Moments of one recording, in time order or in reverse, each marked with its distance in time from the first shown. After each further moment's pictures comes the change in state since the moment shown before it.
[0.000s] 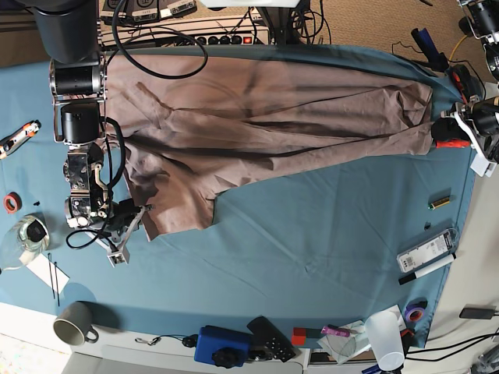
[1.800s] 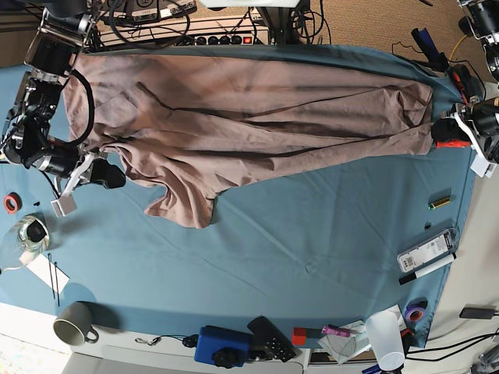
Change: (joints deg) left arm -0.2 0.0 0.0 0.0 0.0 0.0 0.0; right arm -21.8 5.6 33.7 27.8 55.5 19.1 -32.4
